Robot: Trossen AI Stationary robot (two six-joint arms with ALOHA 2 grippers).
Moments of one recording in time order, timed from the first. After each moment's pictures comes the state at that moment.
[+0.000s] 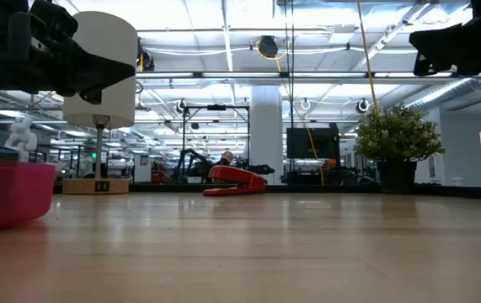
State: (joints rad) left arm -0.19 1.01 0.01 1.07 -0.24 0.07; right arm 0.20 0.00 0.02 0.13 0.05 -0.26
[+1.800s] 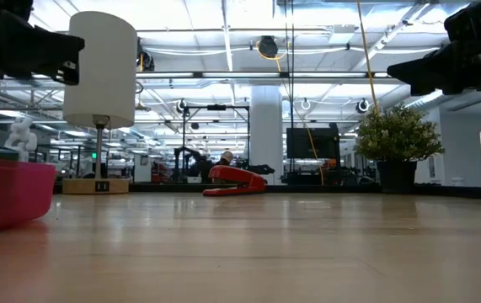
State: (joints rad) left arm -0.37 0.42 0.01 0.45 -0.19 0.15; right arm -0.01 0.00 0.02 0.03 0.05 -0.17
